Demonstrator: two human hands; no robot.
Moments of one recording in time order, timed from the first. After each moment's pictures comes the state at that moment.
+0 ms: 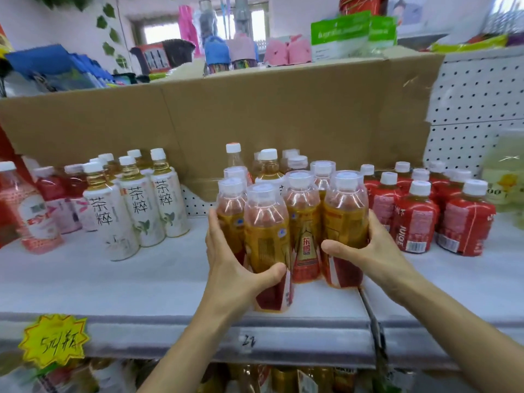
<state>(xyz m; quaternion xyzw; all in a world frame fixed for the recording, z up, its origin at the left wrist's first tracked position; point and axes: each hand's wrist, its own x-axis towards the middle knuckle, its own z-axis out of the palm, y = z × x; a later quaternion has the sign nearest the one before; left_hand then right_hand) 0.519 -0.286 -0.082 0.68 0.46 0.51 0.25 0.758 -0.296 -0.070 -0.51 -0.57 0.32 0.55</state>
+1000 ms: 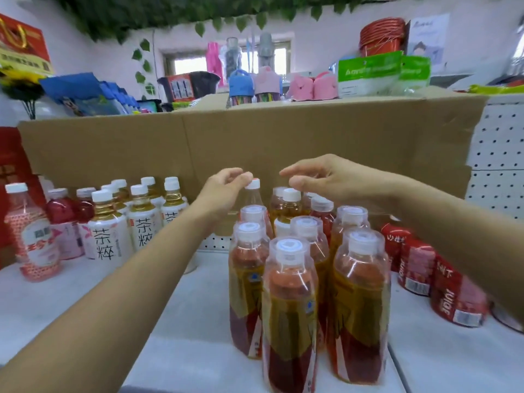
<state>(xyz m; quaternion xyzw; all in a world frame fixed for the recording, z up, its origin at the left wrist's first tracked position) 0.489 -0.130 0.057 0.65 0.49 0.49 0.30 0.712 -0.197 0.103 -0.48 -0.82 0.14 0.27</state>
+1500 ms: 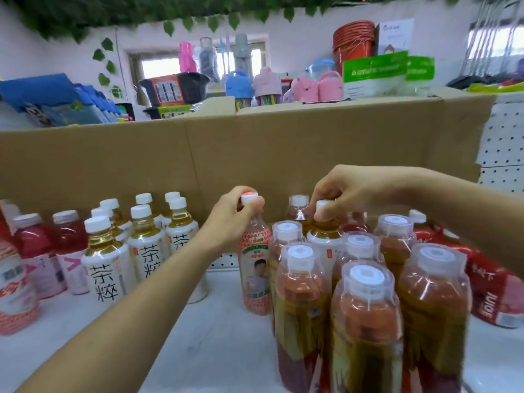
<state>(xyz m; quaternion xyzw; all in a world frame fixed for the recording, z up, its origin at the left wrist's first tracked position) 0.449 -0.088 0.043 0.75 0.42 0.45 0.25 0.684 -0.161 0.116 -0.58 -0.80 0.13 0.12</state>
